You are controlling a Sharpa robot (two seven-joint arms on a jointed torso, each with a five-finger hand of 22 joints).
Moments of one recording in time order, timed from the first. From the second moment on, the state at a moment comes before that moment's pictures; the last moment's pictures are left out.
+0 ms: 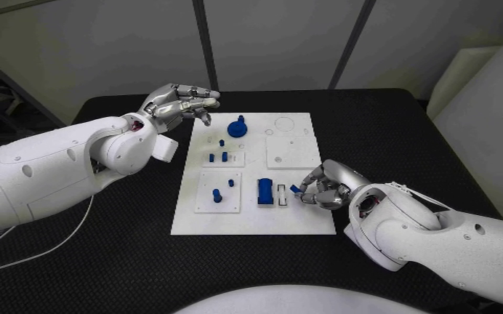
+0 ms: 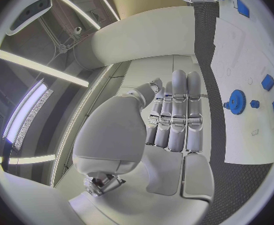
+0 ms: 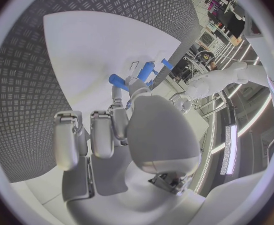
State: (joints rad) left arm 1.16 -0.90 0.03 1.42 -0.13 -0.04 0.33; left_hand 1.36 -0.11 0.46 -0.08 0.10 1.08 0.16 0.08 0.16 1.18 0.09 0.15 0.07 1.27 0.01 0.55 0.59 0.19 1.07 0.11 0.61 0.82; right arm 0.91 -0.95 0.03 1.92 -1.39 -0.52 -0.65; right_hand 1.37 -0.03 0.08 0.16 0.46 1.12 0.05 0.06 0.63 1.45 -0.03 1.27 1.31 1.47 -0.09 1.46 1.31 0.01 1.47 0.02 1.57 1.31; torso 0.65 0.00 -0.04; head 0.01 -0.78
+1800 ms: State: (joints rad) left arm 1.16 -0.89 0.03 1.42 -0.13 -0.04 0.32; left_hand 1.36 -0.11 0.46 -0.08 0.10 1.08 0.16 0.08 0.16 1.18 0.09 0.15 0.07 1.27 0.01 0.55 0.59 0.19 1.07 0.11 0.61 0.82; right arm 0.92 -0.84 0.03 1.83 -1.34 -0.45 -0.67; right_hand 1.22 -0.04 0.05 0.29 0.43 1.20 0.01 0.10 0.70 1.46 -0.05 1.29 1.31 1.46 -0.11 1.46 1.31 0.01 1.47 0.01 1.57 1.31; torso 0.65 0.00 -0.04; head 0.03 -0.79
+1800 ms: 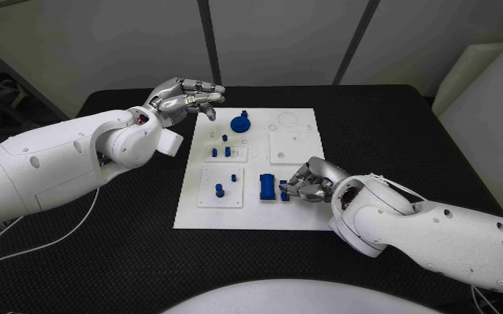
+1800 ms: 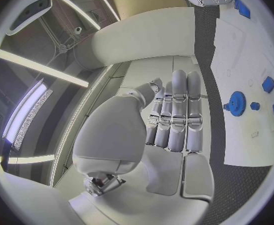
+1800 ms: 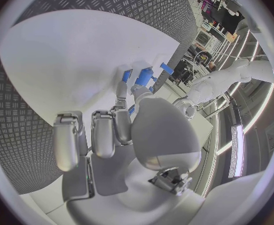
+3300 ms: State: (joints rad) left arm 1.16 -0.89 0.03 1.41 -0.13 -0.04 0.32; left_hand 1.36 -0.11 0.46 -0.08 0.10 1.08 0.16 0.08 0.16 1.18 0.09 0.15 0.07 1.27 0.01 0.55 0.59 0.19 1.07 0.11 0.61 0.82; right arm 0.91 -0.84 0.03 1.82 -1.41 -0.40 -0.65; right_hand 1.36 -0.06 0.02 0.17 0.09 1.22 0.00 0.09 0.78 1.47 -0.06 1.30 1.31 1.47 -0.11 1.46 1.31 0.01 1.47 0.00 1.57 1.31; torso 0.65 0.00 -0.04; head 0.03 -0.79
